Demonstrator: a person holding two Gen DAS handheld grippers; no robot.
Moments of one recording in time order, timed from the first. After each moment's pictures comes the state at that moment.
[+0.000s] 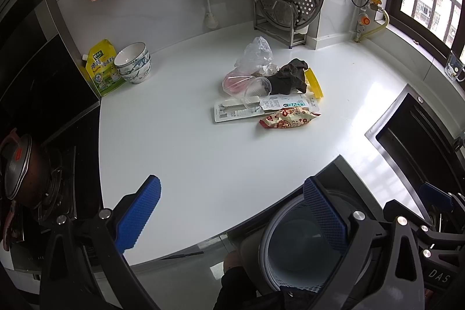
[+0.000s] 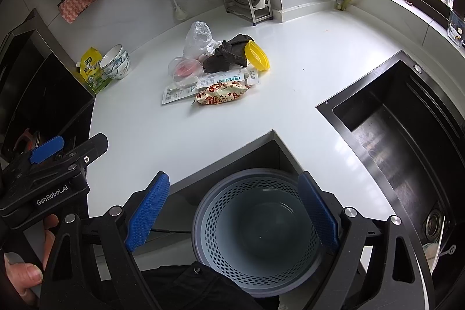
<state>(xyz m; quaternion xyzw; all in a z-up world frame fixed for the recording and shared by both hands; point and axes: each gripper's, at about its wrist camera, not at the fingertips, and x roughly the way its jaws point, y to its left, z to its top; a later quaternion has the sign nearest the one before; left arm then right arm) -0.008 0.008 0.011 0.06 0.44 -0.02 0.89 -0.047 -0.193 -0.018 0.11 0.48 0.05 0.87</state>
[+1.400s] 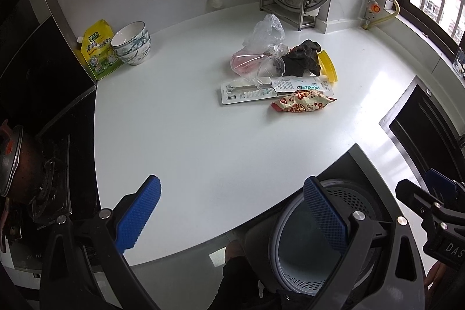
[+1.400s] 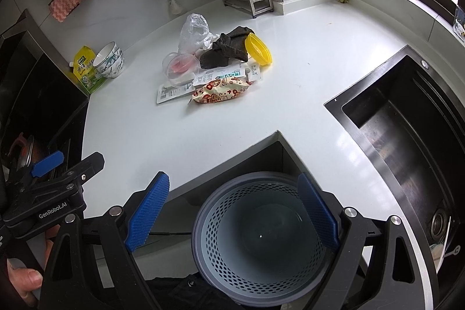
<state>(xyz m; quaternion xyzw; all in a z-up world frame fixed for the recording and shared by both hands) 0.015 0.026 -0.022 0.06 0.48 -0.02 0.87 -0.019 -0.190 -0.043 0.12 0.50 0.04 0.86</state>
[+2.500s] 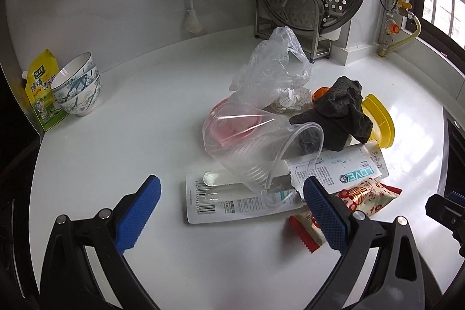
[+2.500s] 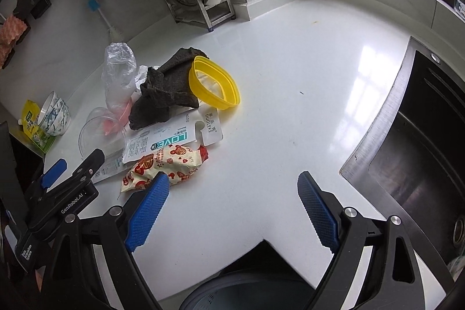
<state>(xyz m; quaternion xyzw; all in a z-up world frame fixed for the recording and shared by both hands) 0.193 0.001 -0.119 0.05 0.38 -0.04 0.92 0.128 -0.226 -0.127 0.17 0.46 -0.04 0.87</state>
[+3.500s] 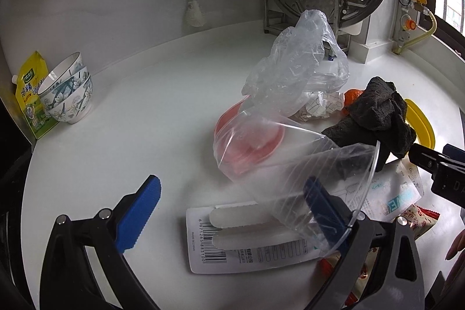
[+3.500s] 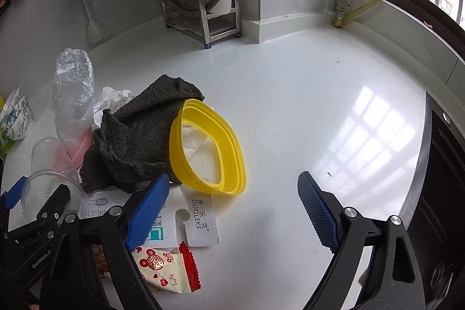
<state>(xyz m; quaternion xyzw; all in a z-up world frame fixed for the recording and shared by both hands) 0.239 0.003 -0.144 0.06 0.39 -0.03 0.92 0.235 -0.214 -0.153 0.06 0.44 -0.08 0.89</state>
